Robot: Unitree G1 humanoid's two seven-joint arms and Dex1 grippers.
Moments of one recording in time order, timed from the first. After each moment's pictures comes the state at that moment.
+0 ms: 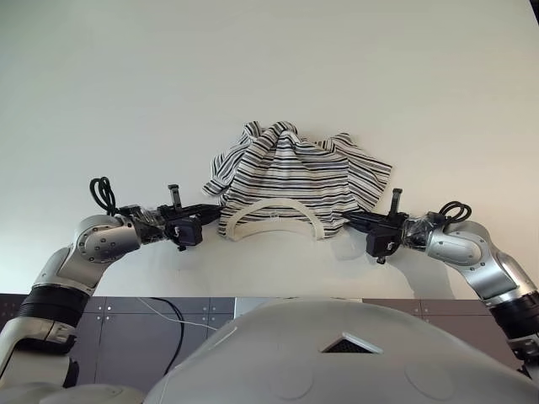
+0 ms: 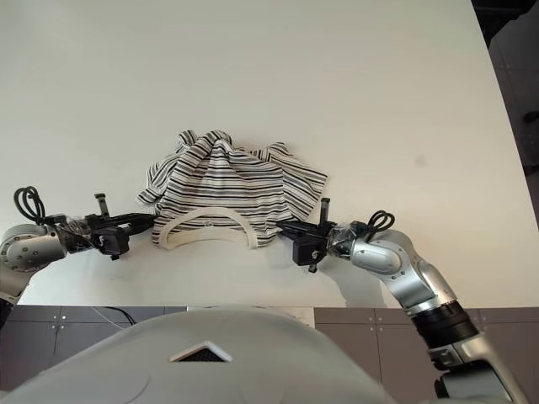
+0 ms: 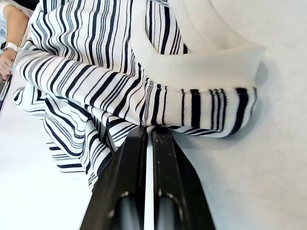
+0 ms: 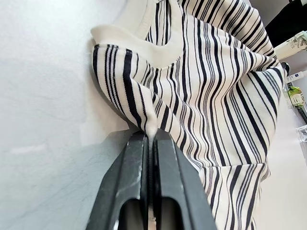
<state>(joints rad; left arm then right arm) 0.19 0.95 -0.26 0.26 0.12 -0.80 -0.69 0.19 -0.76 0.38 -0.10 -0.33 -0.51 0.65</state>
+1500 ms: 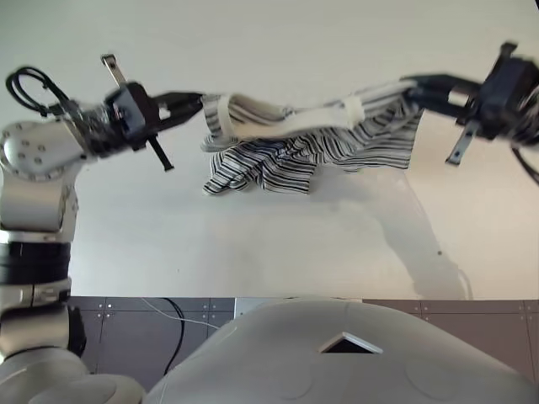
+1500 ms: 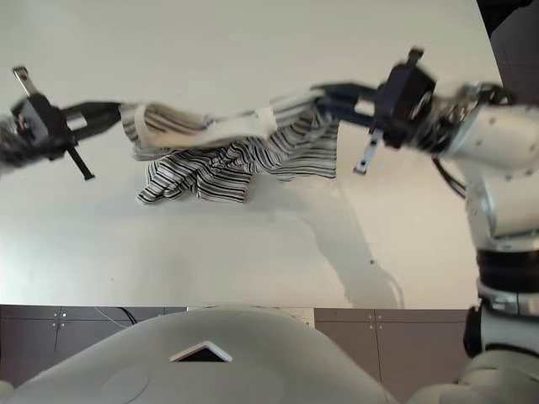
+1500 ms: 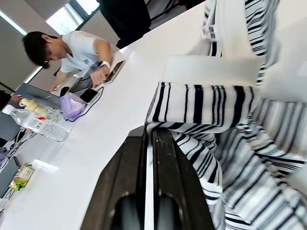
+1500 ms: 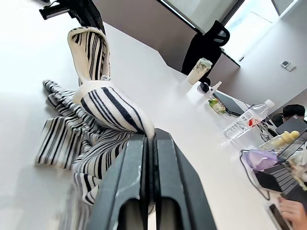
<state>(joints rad) -0.24 0.88 -0.03 0.03 -0.31 -0.12 -0.94 -0.38 -0.87 0.07 -0.15 0.46 0.06 0.97</state>
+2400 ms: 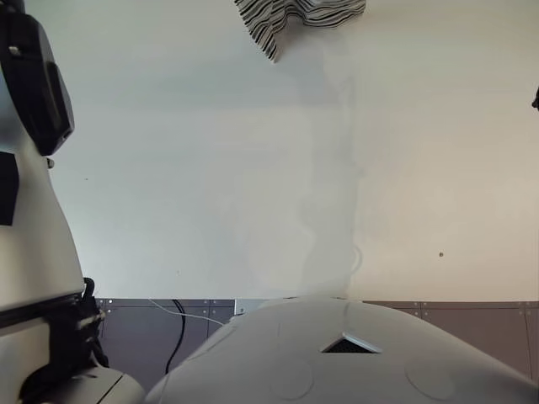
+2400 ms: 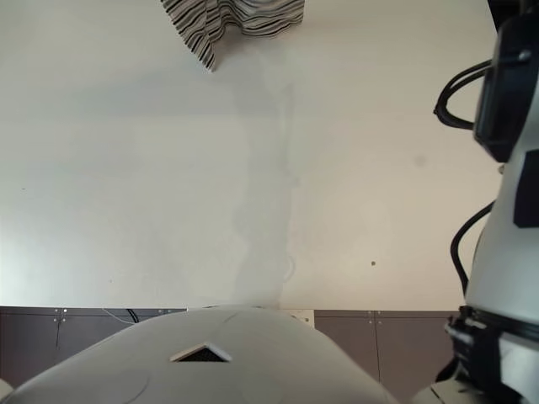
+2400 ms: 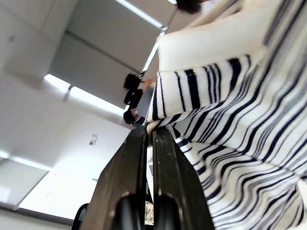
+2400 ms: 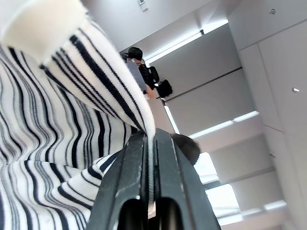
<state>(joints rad) -1.58 0.59 -0.29 1.36 0.40 -0.41 -0.61 -1.63 -0.55 0.33 1.37 -0.39 -0.30 0.51</state>
